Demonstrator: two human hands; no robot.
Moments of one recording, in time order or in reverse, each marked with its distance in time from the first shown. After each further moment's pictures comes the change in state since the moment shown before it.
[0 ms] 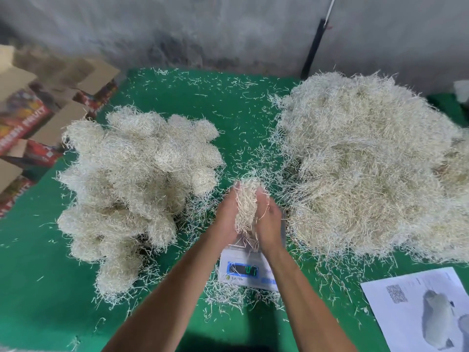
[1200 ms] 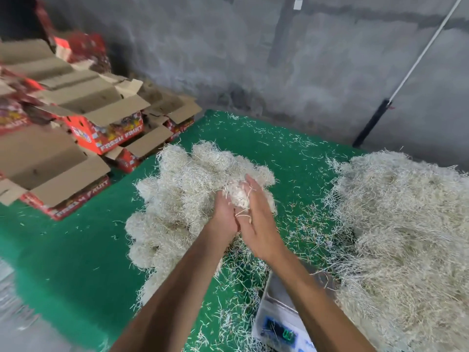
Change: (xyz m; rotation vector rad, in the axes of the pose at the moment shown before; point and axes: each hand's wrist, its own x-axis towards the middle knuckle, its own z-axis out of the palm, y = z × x) left_hand -0.055 0.128 -0.121 -0.417 0.073 0.328; right_hand -0.013 -0.106 0.152 -0.578 -0.438 -1.073
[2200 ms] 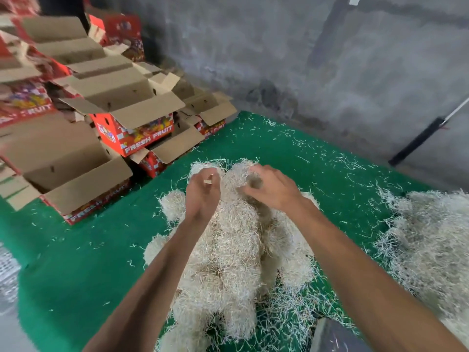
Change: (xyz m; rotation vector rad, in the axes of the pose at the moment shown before) left_hand 0.139 0.150 -0.135 0.852 0.445 0.787; right_hand 0.249 0.045 0.090 -0.416 -0.525 0.175
